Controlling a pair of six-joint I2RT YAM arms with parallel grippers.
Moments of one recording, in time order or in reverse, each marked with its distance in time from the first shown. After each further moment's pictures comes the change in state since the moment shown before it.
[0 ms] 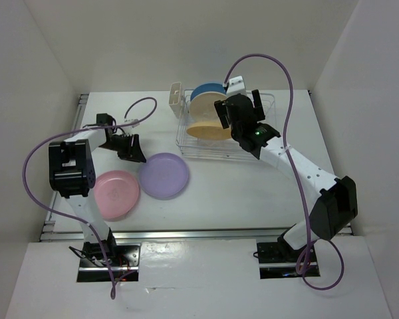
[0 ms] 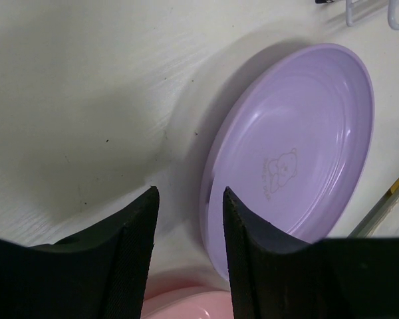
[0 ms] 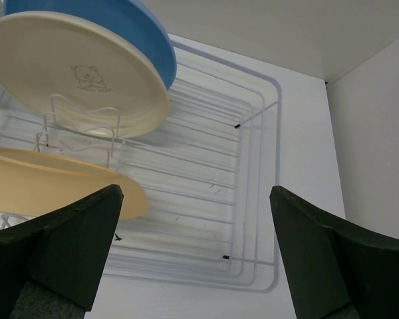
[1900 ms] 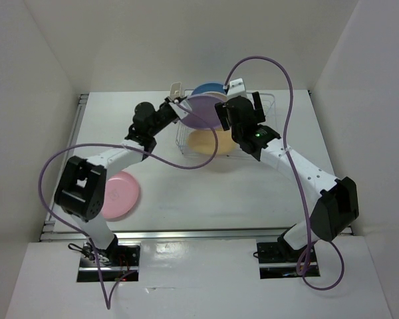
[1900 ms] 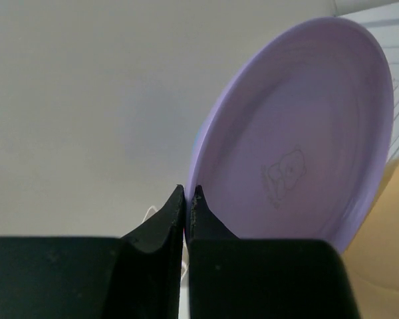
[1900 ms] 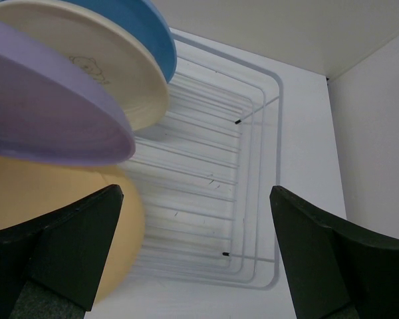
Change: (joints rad) left arm -0.503 -0.297 -0.175 1.324 -0.356 0.314; right arm -0.005 -0.005 -0.025 0.015 -0.003 -0.001
